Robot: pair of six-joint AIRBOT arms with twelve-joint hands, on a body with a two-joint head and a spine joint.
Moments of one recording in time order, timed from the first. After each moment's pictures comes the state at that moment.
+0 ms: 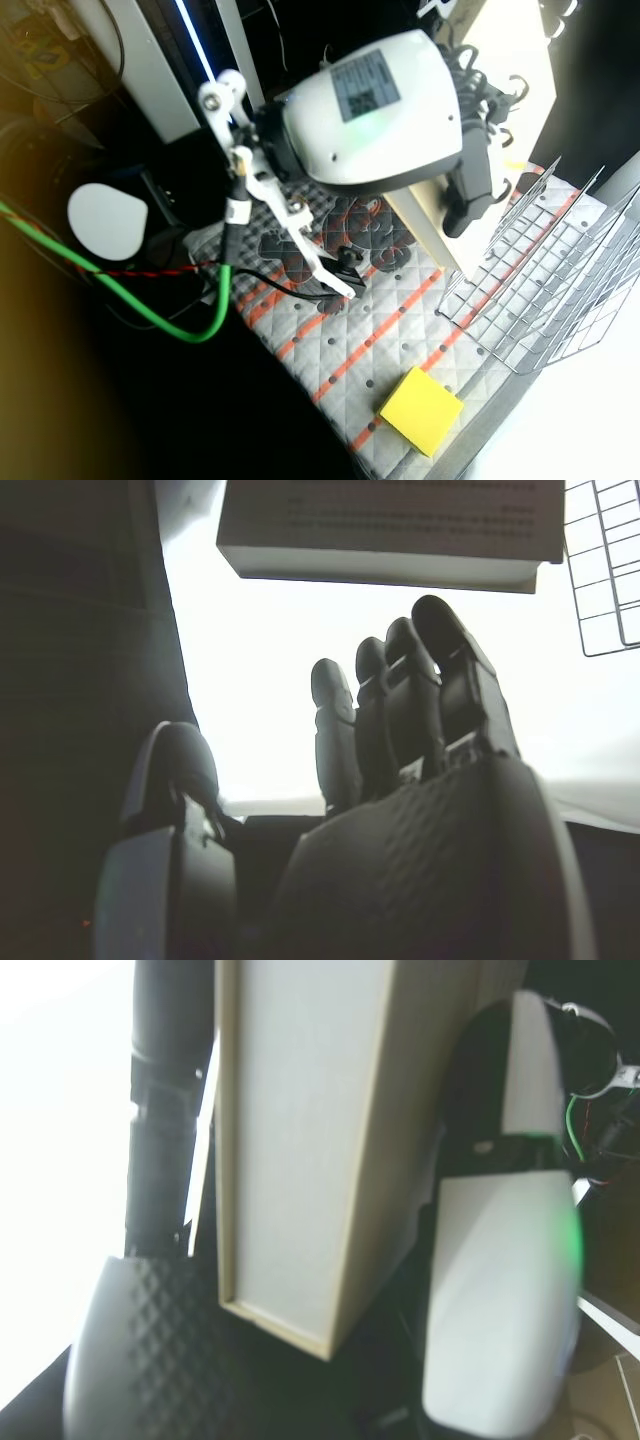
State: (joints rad) left arm 1.05 -0.78 1.02 -0.17 -1.26 0.01; right arm -0.14 -1.17 1.49 -0.57 0.76 -0.40
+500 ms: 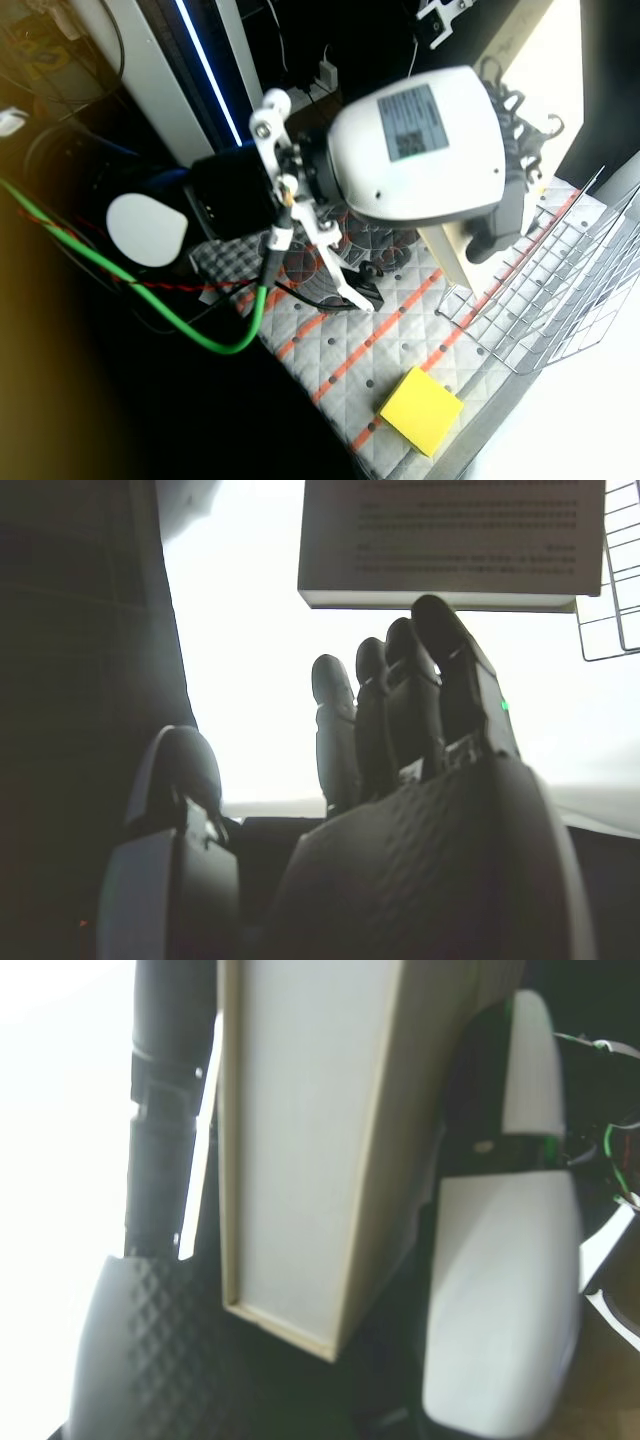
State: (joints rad) left arm 1.04 -0.79 1.02 -0.16 -1.25 0.01; right arm -0.17 -1.25 1.57 -0.47 0.68 -0.40
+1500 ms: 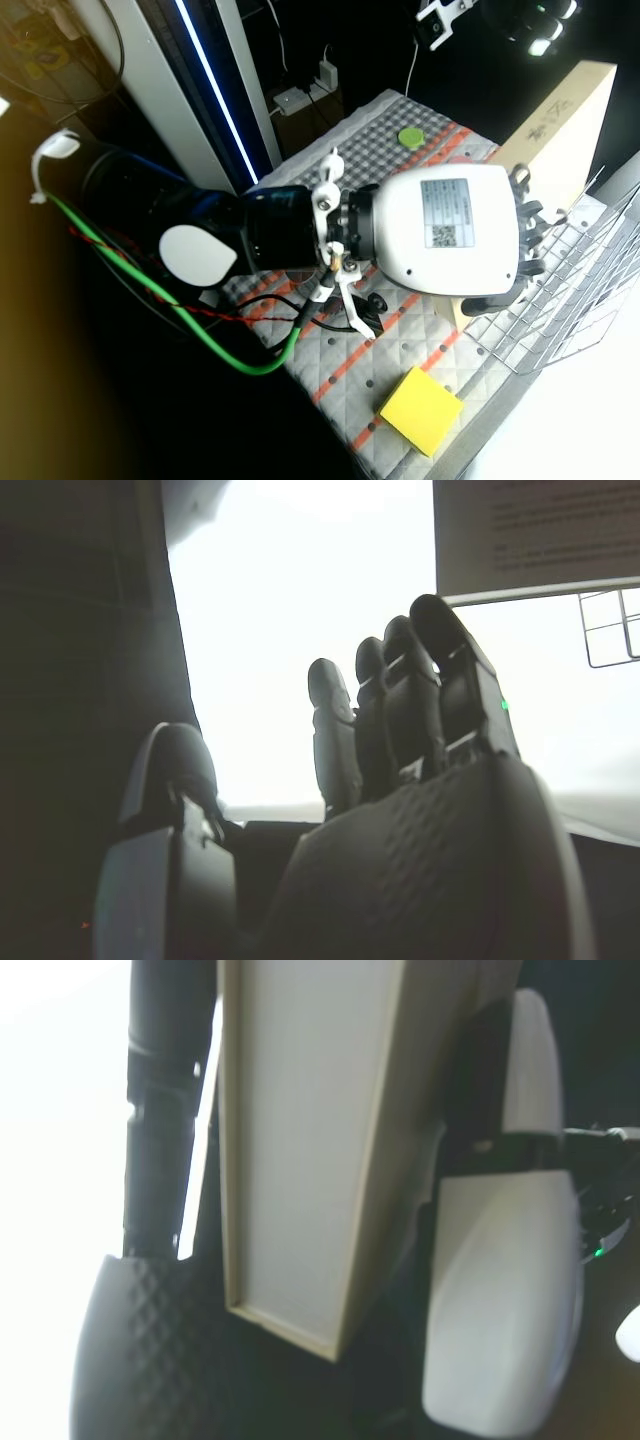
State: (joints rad) left arm 1.02 -0.80 1.03 -0.15 -1.25 0.01; right arm -0.20 -1.35 1.66 -0.44 0.57 -0.40
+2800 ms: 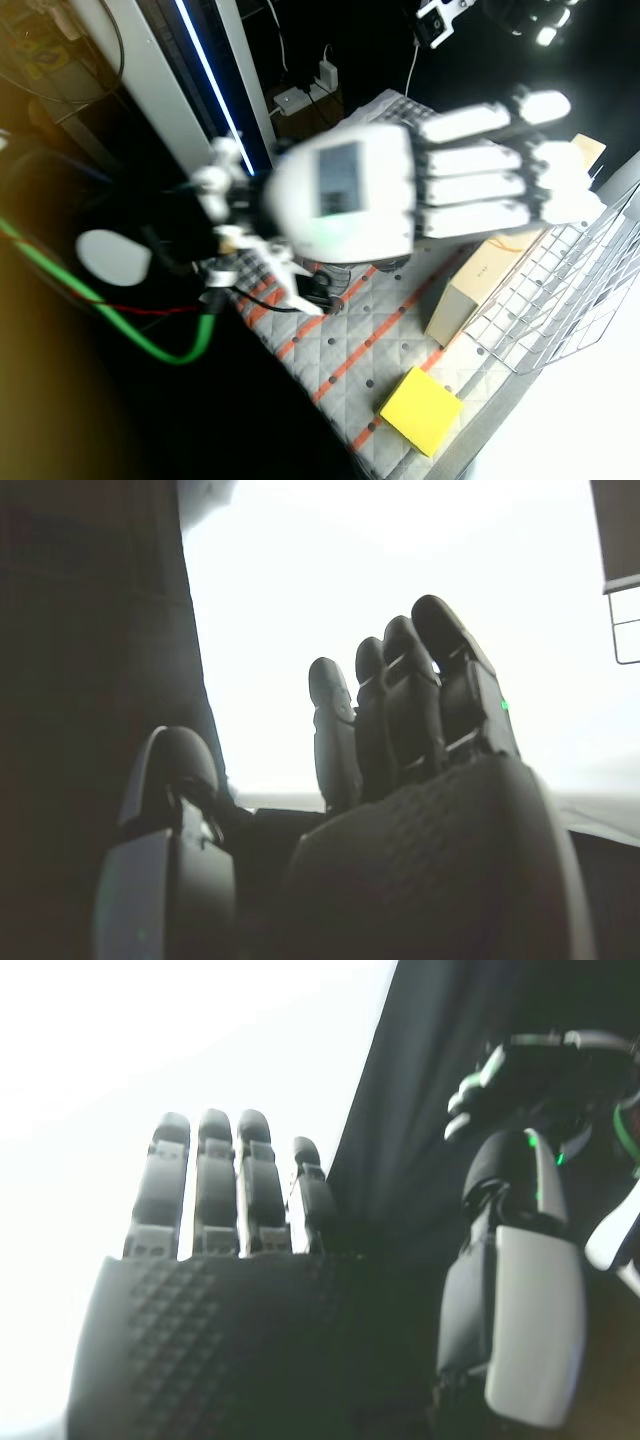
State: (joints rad) left arm 1.06 -0.79 1.01 -0.17 -1.37 0.01; right arm -0.34 -0.99 1.32 -0.34 0.90 -0.40
